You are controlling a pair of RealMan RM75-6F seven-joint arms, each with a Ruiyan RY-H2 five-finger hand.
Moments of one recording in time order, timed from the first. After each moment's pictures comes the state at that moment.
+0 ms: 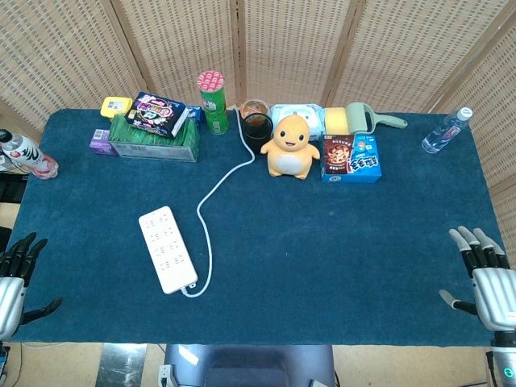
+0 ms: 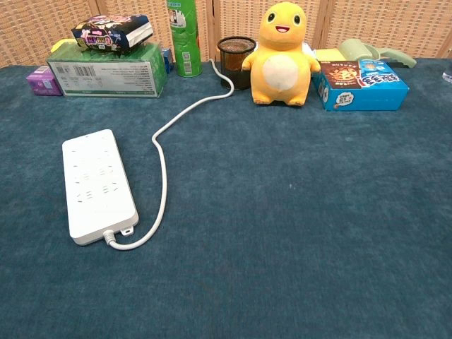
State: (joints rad) left arm -0.02 -1.10 0.05 -1.74 1.55 1.58 0.10; right arm 0.06 -1.04 0.06 -1.66 -1.54 1.51 -0.02
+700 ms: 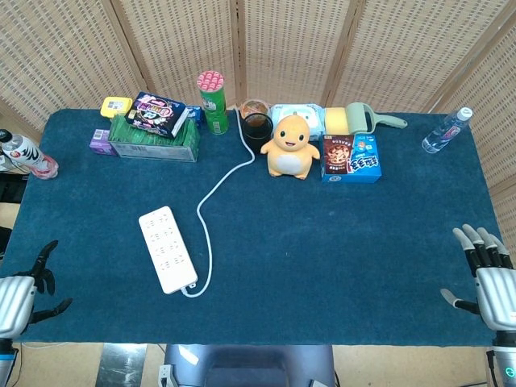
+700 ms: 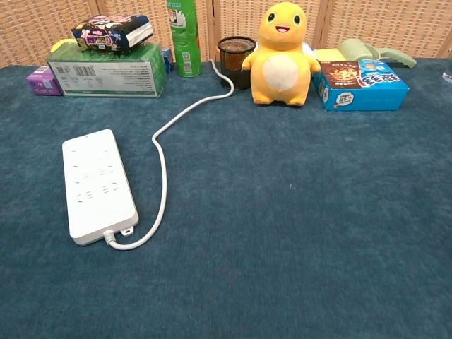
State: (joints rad) left arm -0.04 -1.10 0.04 -1.78 1.54 1.49 0.04; right arm 0.06 -1.04 0.07 -1.66 -1.53 1.52 0.00
